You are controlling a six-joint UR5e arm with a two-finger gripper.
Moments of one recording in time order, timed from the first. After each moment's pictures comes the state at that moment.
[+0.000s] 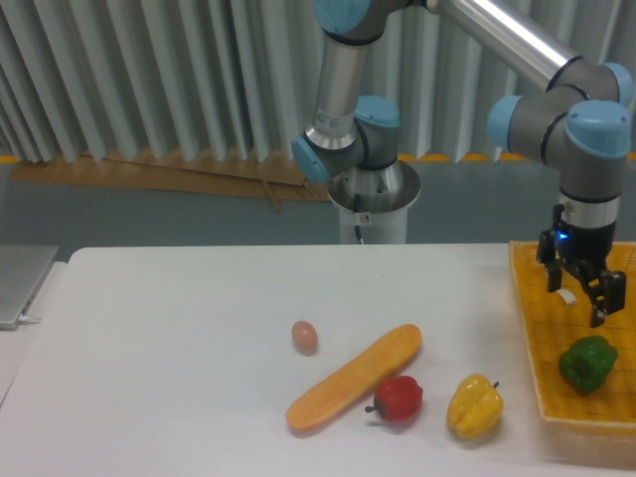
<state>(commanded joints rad) 2.81 -1.92 -1.47 -1.09 1.54 1.79</state>
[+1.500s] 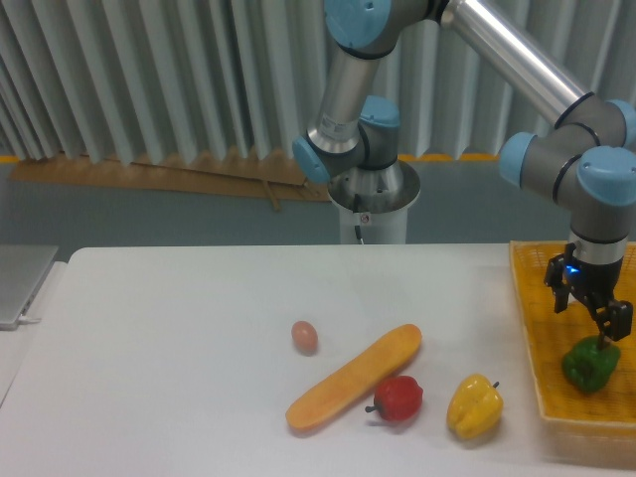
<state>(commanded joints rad) 2.82 -1.98 -1.48 -1.10 1.55 1.76</state>
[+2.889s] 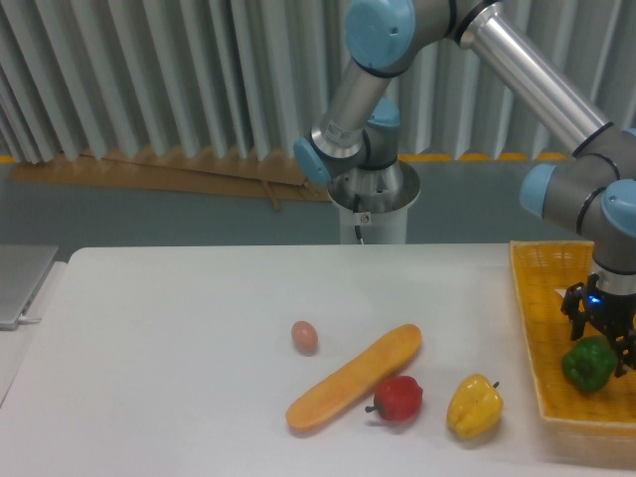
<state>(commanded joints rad) 2.85 -2.08 -1.48 -1.03 1.55 1.75</state>
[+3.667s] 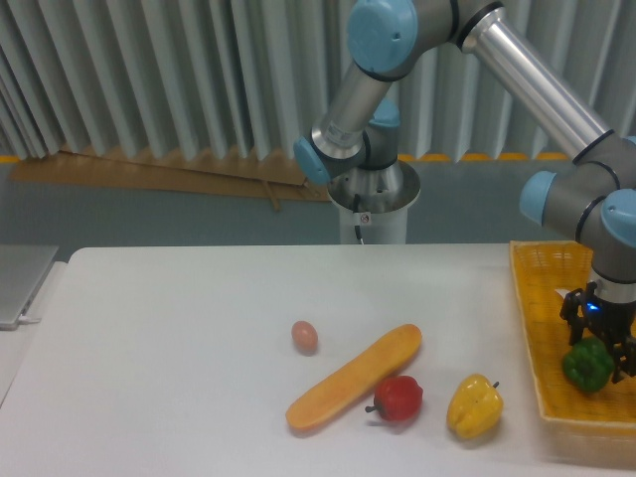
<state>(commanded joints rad) 2.84 -2.11 -1.47 -1.03 1.56 1.77</state>
